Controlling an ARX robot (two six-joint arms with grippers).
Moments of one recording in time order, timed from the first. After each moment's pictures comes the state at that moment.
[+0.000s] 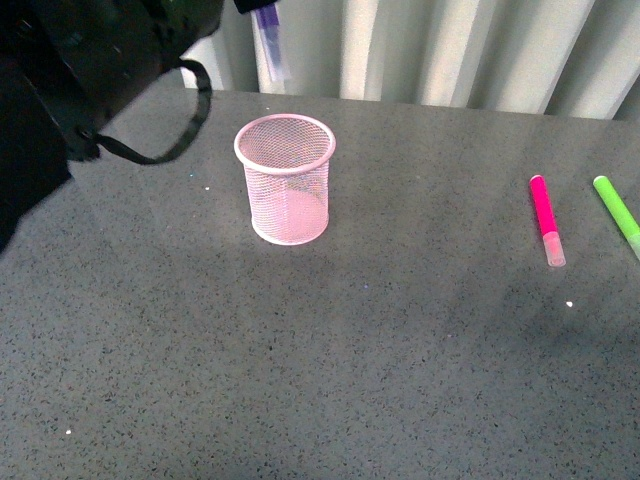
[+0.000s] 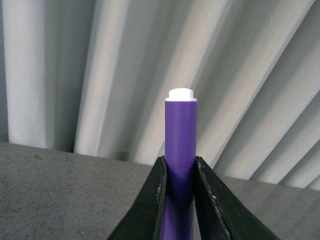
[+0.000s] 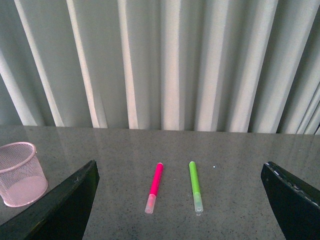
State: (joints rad) left arm -0.42 2.03 0.80 1.36 -0.24 -0.26; right arm 0.00 0.00 0.02 0.00 0.00 0.00
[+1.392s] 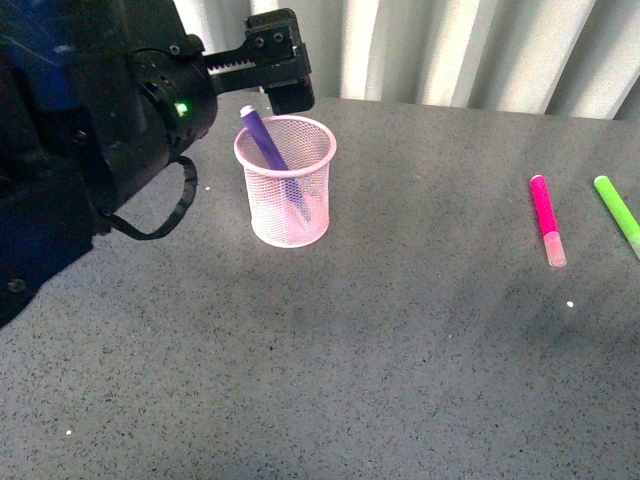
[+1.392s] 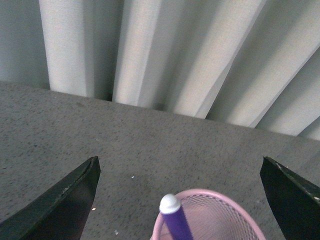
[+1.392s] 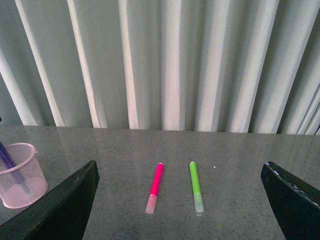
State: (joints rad) left arm -0.37 2.05 0.79 1.16 -0.21 -0.26; right arm 0.00 0.00 0.02 0.00 0.00 0.00
